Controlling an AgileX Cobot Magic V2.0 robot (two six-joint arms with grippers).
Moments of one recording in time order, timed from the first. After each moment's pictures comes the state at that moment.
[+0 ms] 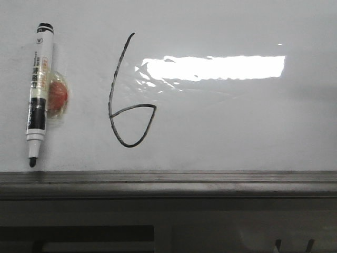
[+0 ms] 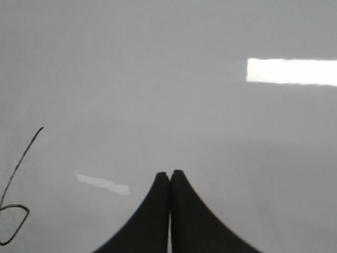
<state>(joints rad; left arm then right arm) -0.02 -0.01 0.01 -0.02 0.33 -0.01 0.39 0.52 -0.27 0.10 -0.17 -0.07</state>
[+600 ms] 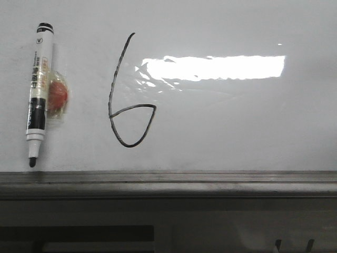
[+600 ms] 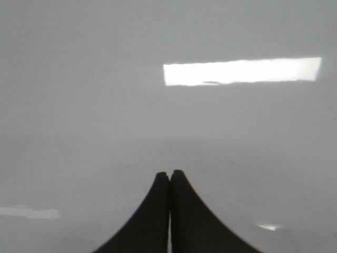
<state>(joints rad) -0.02 -0.01 0.01 -0.02 0.33 -0.01 0.09 0.52 -0.27 0.10 -0.17 -0.07</state>
